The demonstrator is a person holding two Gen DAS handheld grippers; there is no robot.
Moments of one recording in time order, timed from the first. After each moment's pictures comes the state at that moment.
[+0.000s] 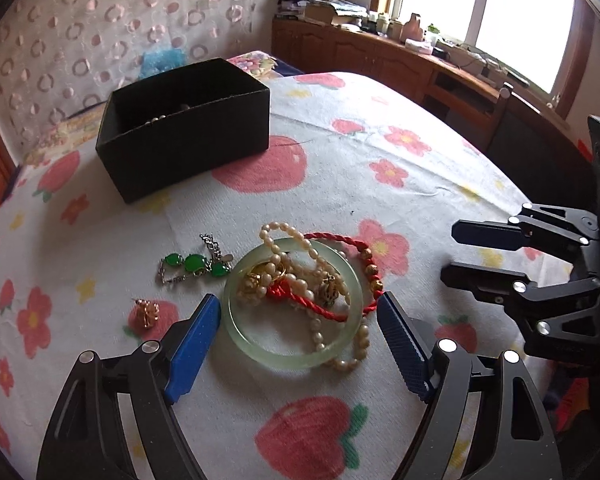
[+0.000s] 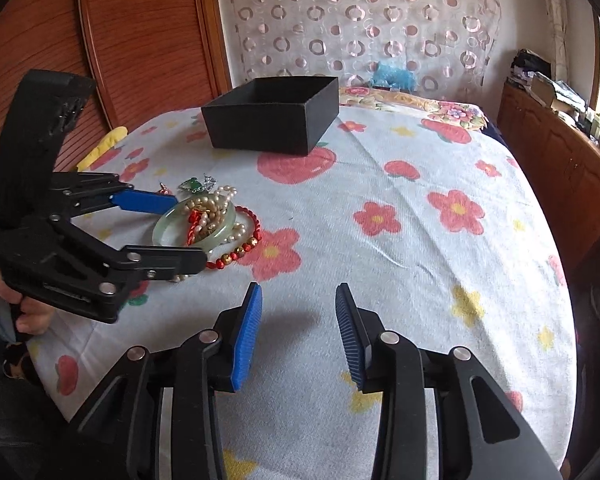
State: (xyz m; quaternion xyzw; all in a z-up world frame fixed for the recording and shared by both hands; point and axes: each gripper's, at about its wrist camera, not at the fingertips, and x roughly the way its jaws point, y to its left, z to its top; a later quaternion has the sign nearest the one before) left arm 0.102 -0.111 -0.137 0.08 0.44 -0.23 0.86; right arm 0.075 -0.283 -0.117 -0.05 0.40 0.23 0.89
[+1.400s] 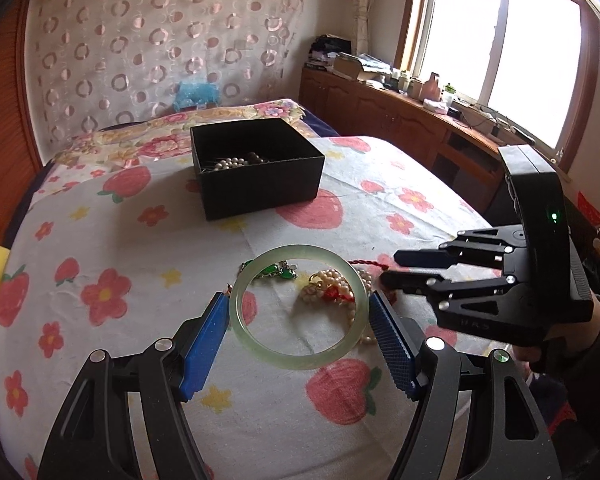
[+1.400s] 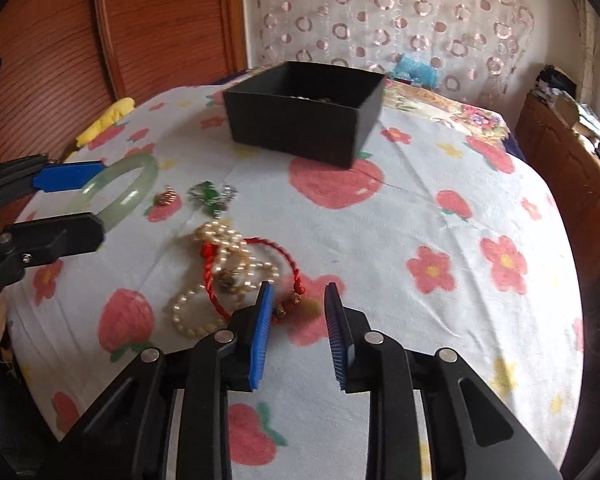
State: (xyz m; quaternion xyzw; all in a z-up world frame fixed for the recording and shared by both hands) left arm 0.063 -0.051 -0.096 0.02 0.37 -0.20 0.91; right arm 0.111 -0.234 -0.114 -0.11 0.42 0.22 0.87
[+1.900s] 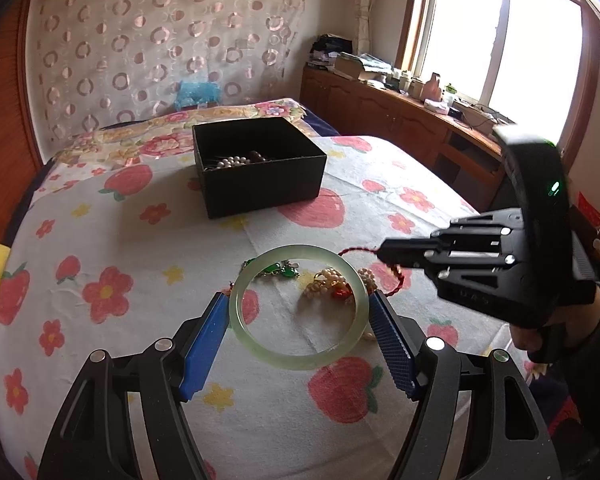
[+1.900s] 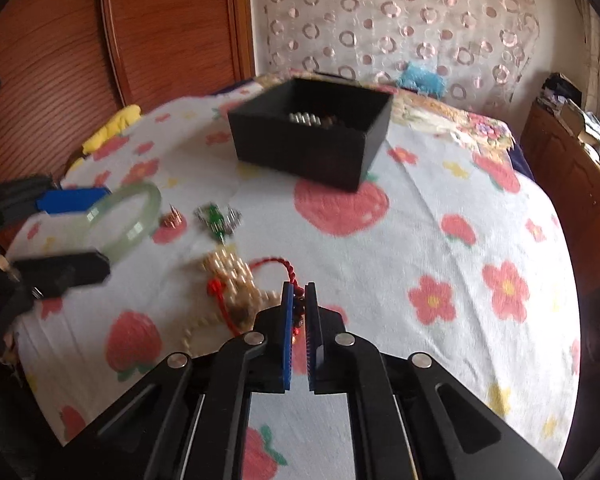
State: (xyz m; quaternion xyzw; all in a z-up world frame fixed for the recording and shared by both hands) left arm 0.062 -0.050 -0.098 0.01 0.37 -0.20 0.91; right arm 0.119 -0.223 -0.094 -0.10 0.39 0.26 0.87
